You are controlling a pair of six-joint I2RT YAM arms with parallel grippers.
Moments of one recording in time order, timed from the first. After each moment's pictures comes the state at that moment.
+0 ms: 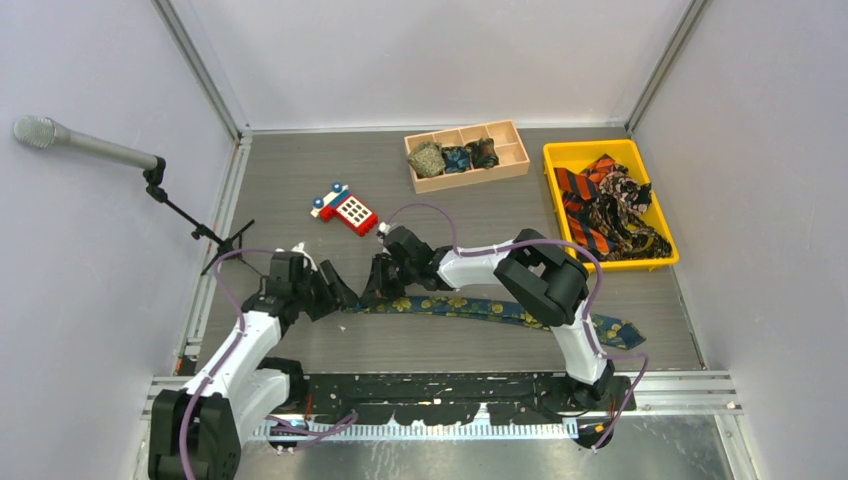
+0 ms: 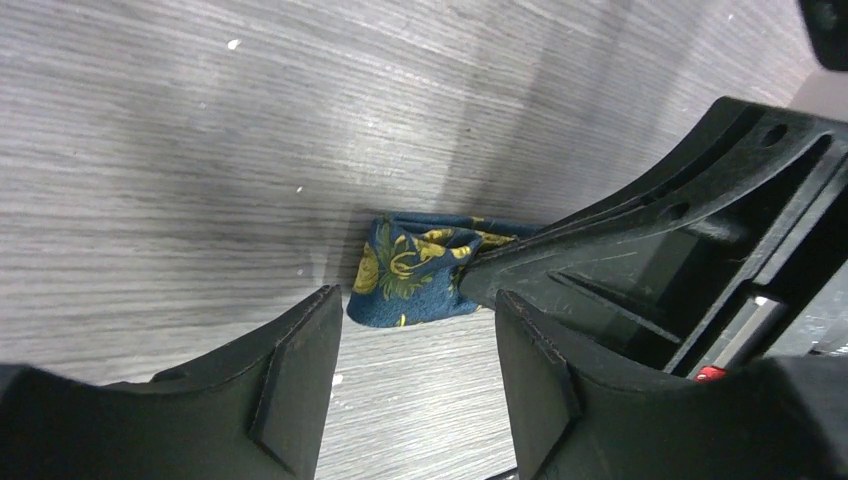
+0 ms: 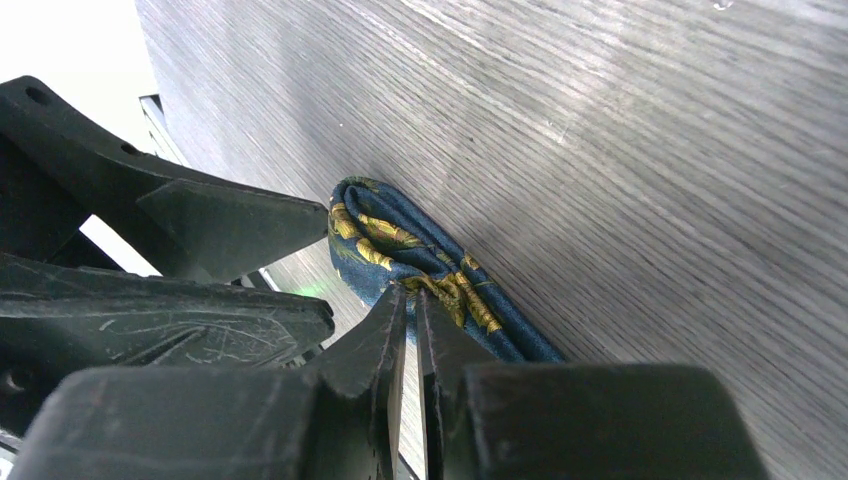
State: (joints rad) left arm -0.14 0.90 0.37 -0.37 0.26 -0.64; right arm 0.96 2.09 1.23 0.13 -0.38 0.96
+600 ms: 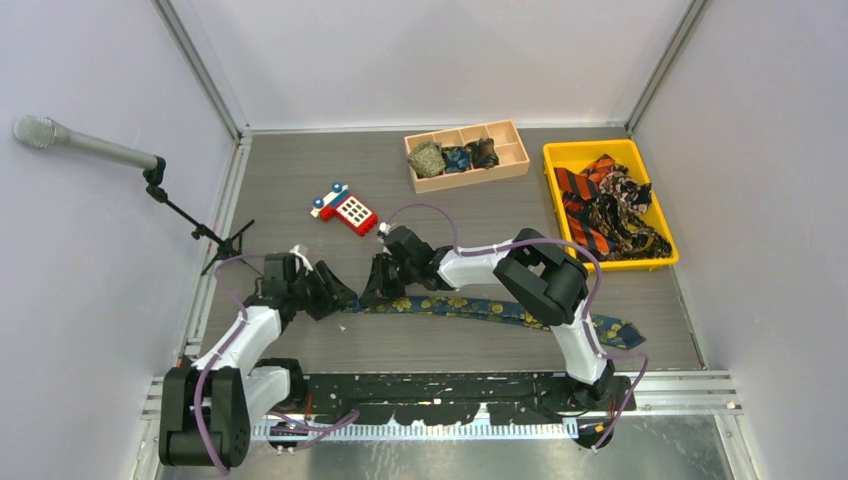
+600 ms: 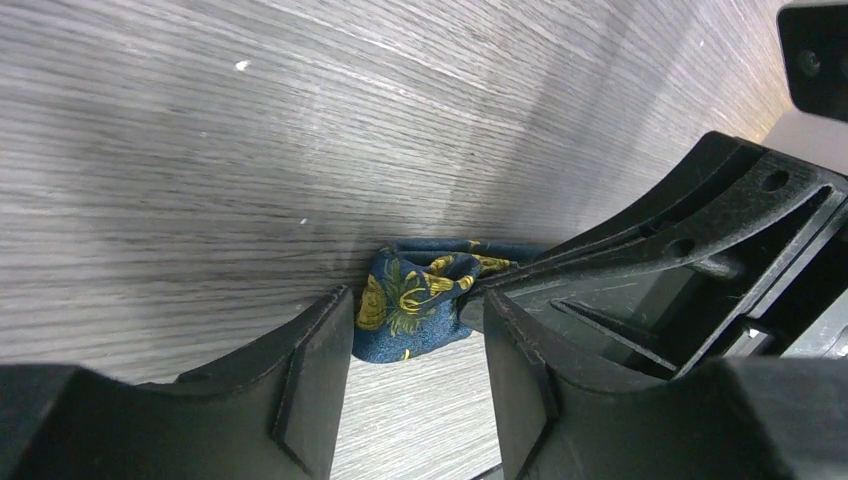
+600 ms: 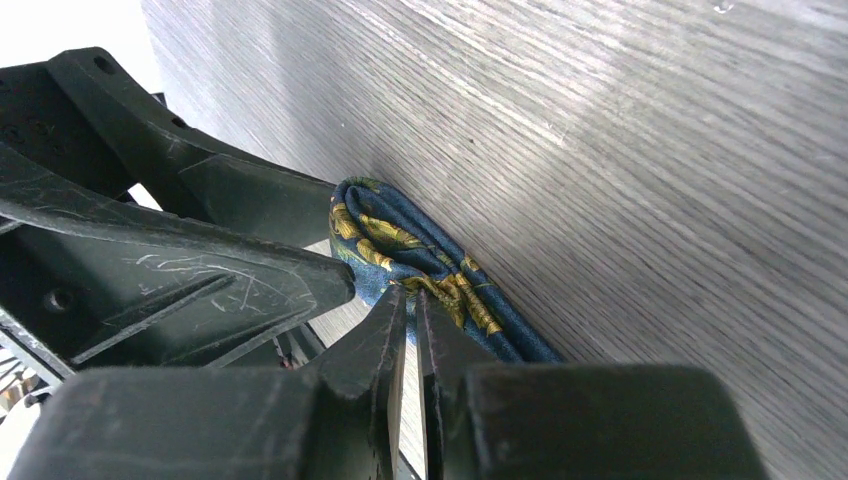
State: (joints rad) left arm -0.01 1.00 0.32 -0.23 0.42 -0.67; right arm 0.96 2.10 1.23 0.15 -0.40 0.97
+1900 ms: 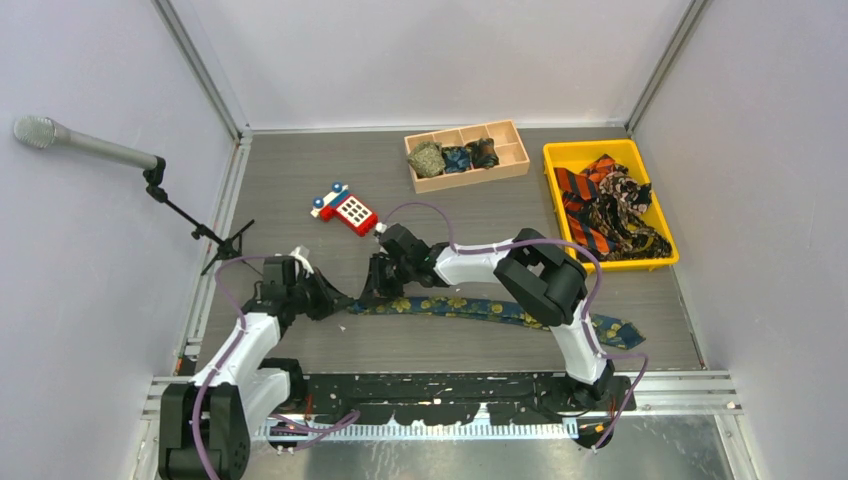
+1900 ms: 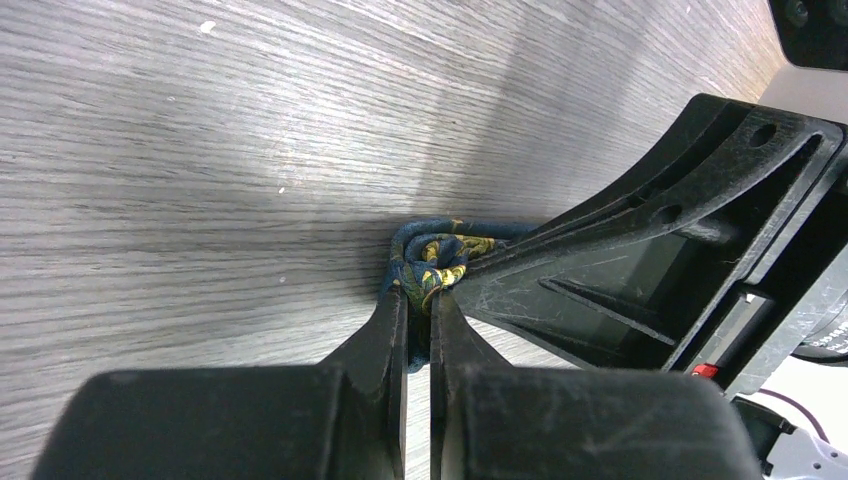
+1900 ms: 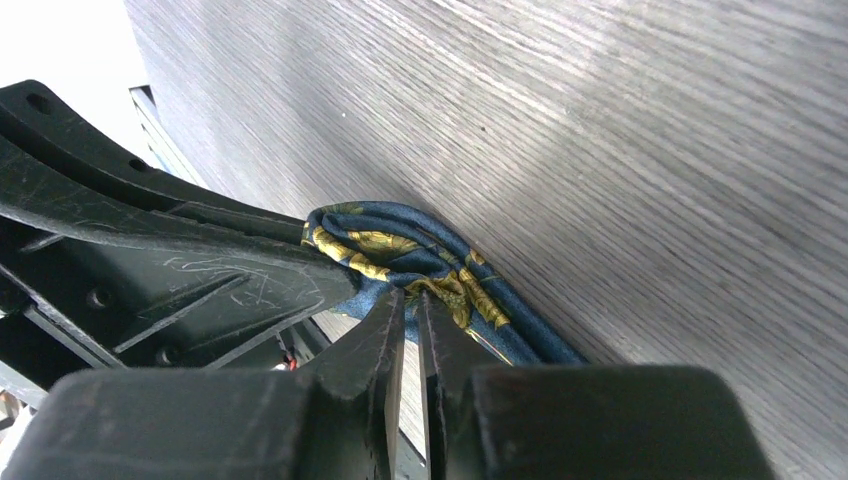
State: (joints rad) left arm -0.03 0.94 0.30 -0.25 0.45 -0.65; right arm 0.96 2.10 1.29 0.05 -0.41 0.97
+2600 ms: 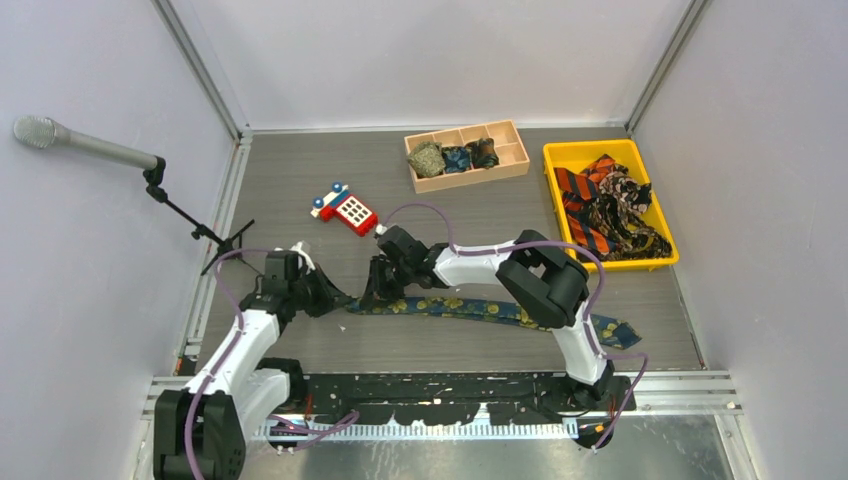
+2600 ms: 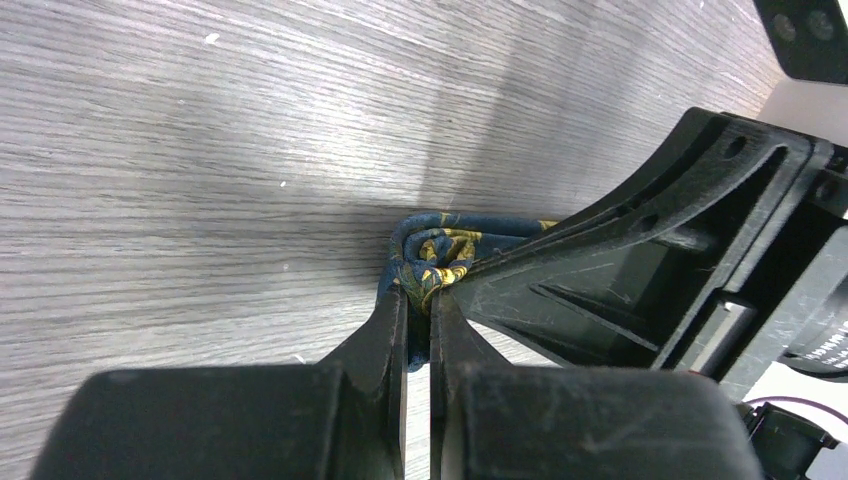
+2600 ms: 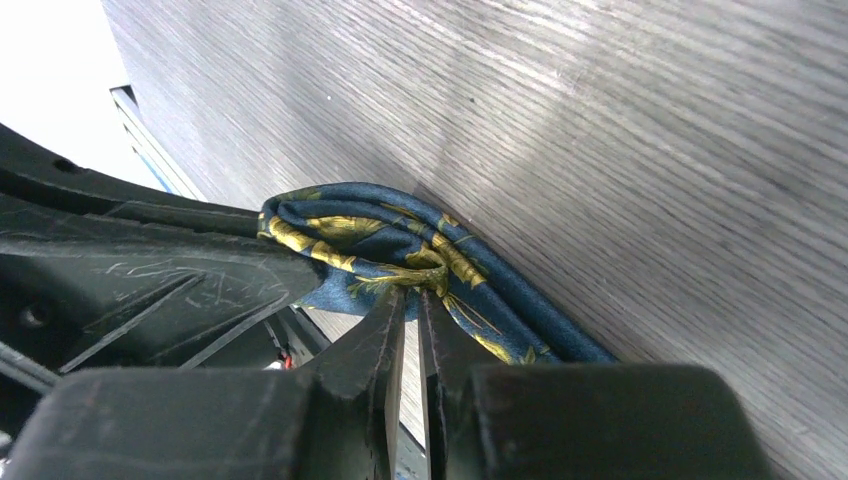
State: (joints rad) left arm -0.07 0.92 0.37 -0.36 0.37 -0.62; right arm 0.98 2.08 1.29 -0.01 -0.38 0.97
